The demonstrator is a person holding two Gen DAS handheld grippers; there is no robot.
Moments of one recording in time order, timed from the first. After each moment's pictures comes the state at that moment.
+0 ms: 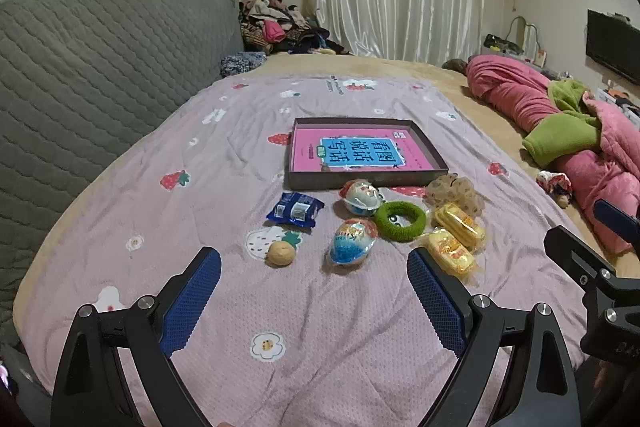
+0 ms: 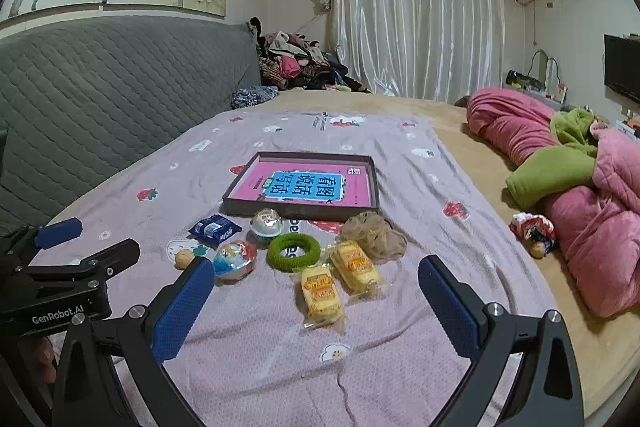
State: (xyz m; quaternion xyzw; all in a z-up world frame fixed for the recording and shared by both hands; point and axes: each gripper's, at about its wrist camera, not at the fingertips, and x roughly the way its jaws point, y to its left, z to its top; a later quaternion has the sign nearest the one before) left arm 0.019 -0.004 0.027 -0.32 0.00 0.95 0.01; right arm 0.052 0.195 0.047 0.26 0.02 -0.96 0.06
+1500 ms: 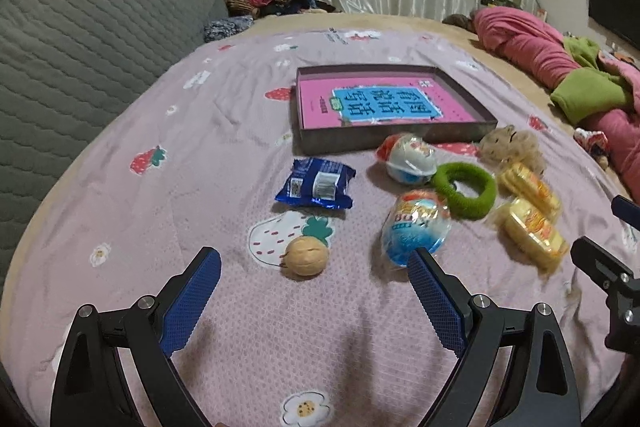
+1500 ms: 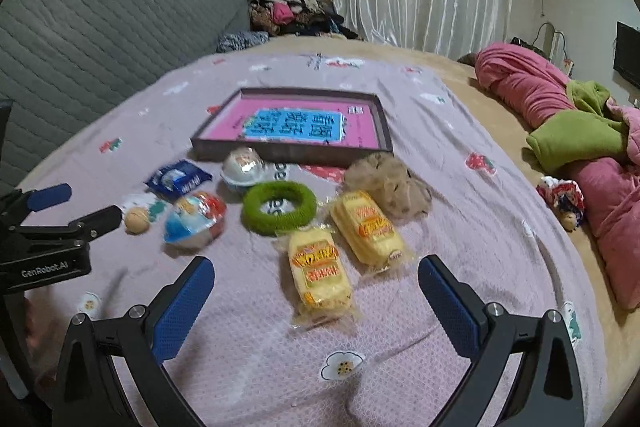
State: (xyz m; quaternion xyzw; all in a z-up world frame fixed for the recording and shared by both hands) left arm -0.083 -0.032 -0.062 -0.38 0.03 0.92 0.03; right arm -0.024 0.182 -0.037 0.35 0.03 -0.93 0.03
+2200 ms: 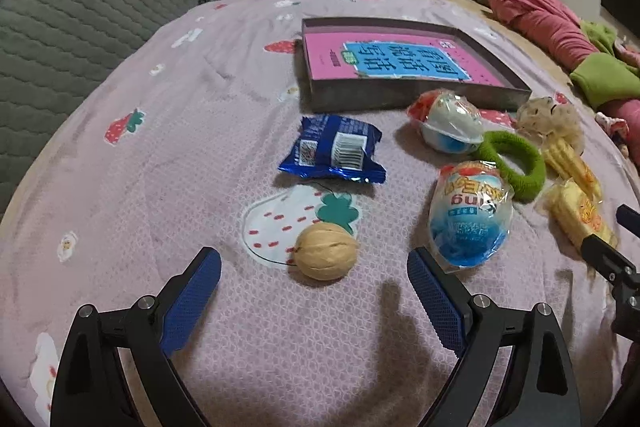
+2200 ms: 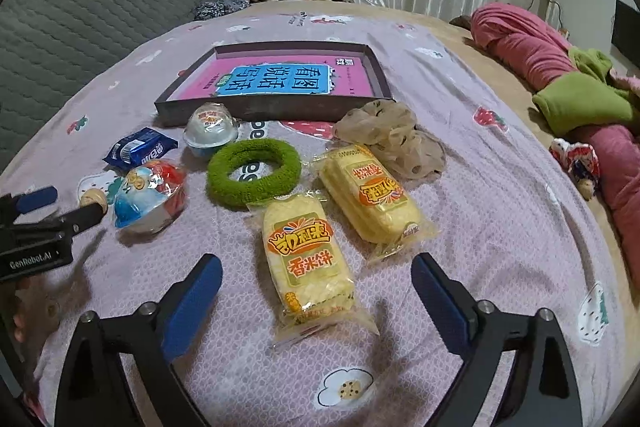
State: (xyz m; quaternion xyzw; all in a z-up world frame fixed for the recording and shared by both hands) left arm -0.128 -0.042 -0.108 -0.44 0.03 0.90 0.02; right arm -0.061 0.188 -0.081 0.41 0.02 -0.91 0.01
